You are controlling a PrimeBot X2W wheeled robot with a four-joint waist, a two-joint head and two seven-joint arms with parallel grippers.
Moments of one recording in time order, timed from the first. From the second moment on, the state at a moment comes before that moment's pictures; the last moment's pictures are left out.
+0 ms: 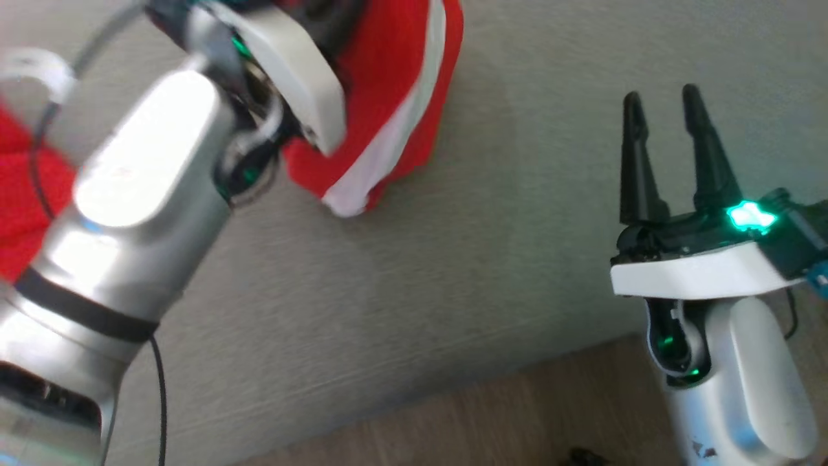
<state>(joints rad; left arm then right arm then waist) -1.04 0.29 -0.81 0.42 -0.67 -0.13 0.03 -0.28 0.00 0.07 -0.04 0.29 0.12 -0.25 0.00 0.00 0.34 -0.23</state>
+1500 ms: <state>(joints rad) -1.00 0.29 -0.85 0.60 -0.76 0.04 -0.26 -0.29 0.00 0.00 -0.02 0.21 0.12 -0.26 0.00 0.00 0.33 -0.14</state>
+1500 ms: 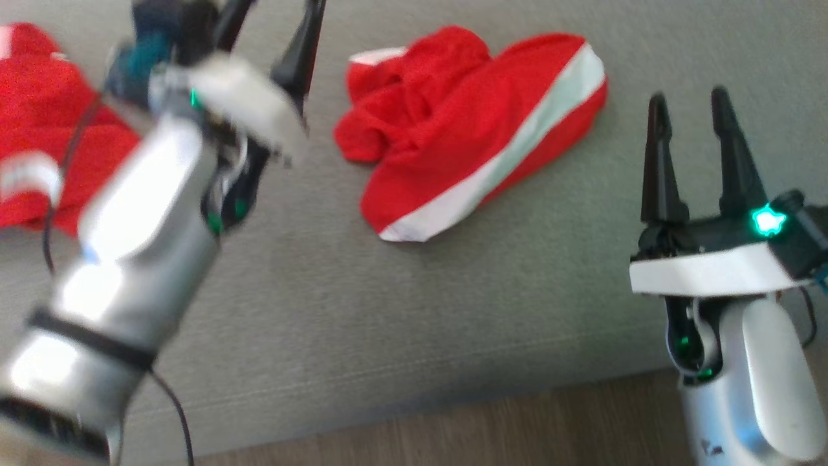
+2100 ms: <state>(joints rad) -0.21 0.14 -0.32 0.14 -0.40 0.06 -0.26 -0.14 0.00 -0.04 0.04 0.16 0.12 -0.26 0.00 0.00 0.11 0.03</state>
